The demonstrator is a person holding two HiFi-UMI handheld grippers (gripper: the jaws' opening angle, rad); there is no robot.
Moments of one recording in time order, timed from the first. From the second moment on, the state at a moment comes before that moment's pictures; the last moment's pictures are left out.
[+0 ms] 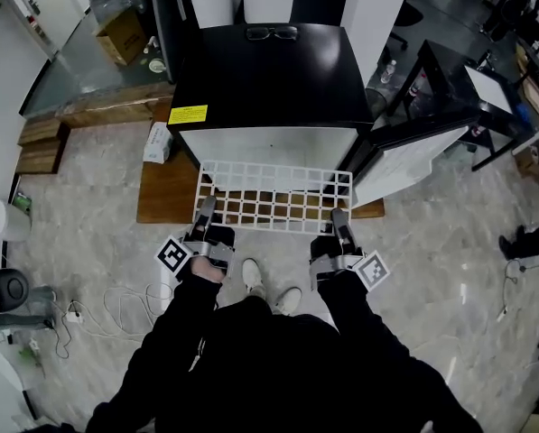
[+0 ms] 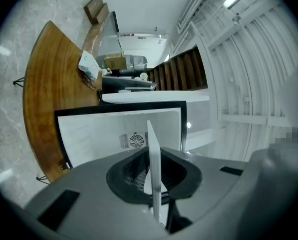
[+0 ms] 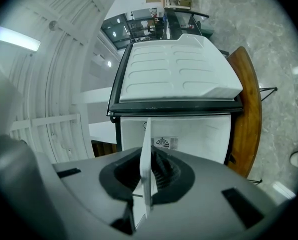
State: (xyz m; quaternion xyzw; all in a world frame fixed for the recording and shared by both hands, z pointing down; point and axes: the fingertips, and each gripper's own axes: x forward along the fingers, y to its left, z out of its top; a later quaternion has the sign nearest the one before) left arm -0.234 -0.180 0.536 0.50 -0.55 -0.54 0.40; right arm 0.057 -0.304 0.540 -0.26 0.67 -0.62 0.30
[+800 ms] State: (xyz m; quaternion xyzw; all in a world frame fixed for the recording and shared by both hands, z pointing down) left arm -0.245 -0.198 0.535 0.50 -0.54 -0.54 0.41; right arm 0.043 -0.330 0.550 -0.28 0.67 -0.62 0.30
